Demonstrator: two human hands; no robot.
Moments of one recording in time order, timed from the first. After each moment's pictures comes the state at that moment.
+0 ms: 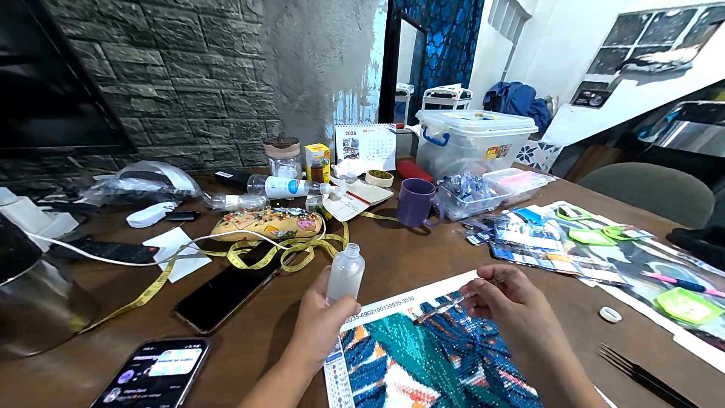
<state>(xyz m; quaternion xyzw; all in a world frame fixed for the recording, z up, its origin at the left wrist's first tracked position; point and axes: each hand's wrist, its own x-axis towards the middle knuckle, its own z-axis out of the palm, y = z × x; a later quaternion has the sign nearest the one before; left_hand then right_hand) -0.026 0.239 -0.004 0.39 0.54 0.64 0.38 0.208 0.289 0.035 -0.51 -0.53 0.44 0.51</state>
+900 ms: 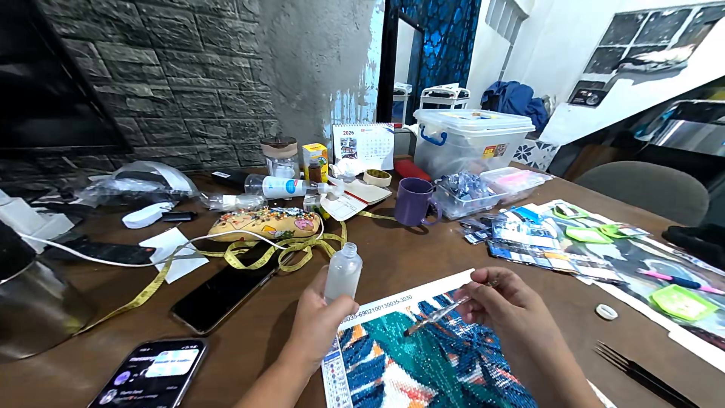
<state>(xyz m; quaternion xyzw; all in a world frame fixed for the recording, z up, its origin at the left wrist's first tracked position) -0.024 0.239 -0.003 0.38 0.54 0.65 0.39 0.204 0.278 0.037 -0.47 -0.52 0.48 0.52</state>
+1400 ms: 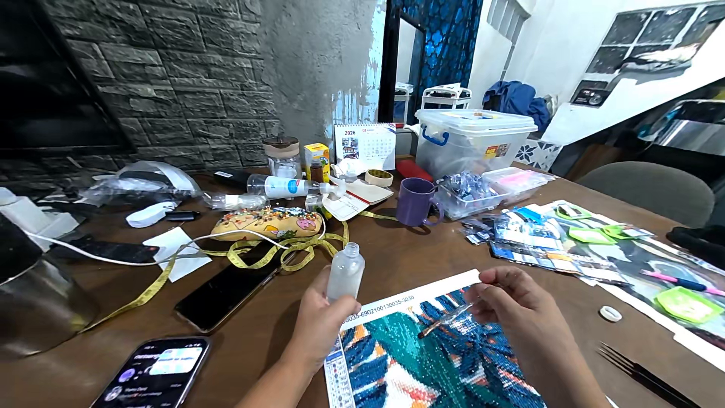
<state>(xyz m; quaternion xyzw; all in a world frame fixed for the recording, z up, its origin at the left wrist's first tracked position) -0.026 0.239 -0.003 0.38 0.54 0.65 0.38 0.210 0.279 0.036 -0.49 -0.56 0.42 0.53</state>
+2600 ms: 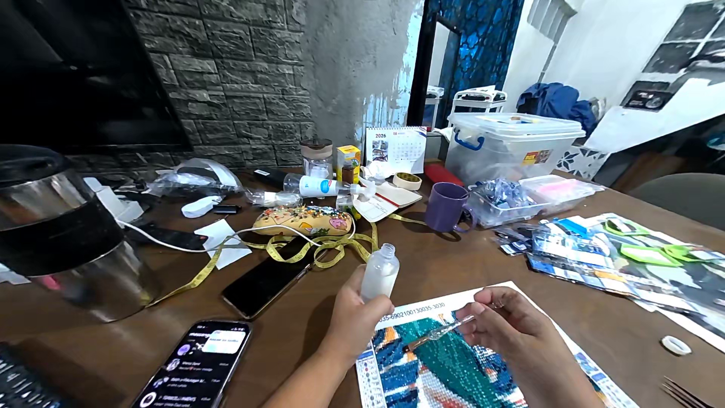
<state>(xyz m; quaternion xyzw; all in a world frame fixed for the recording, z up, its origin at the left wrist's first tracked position) -0.026 0.239 -0.002 0.39 0.53 0.64 0.40 0.179 0.266 0.027 -0.43 -0.57 0.52 0.47</state>
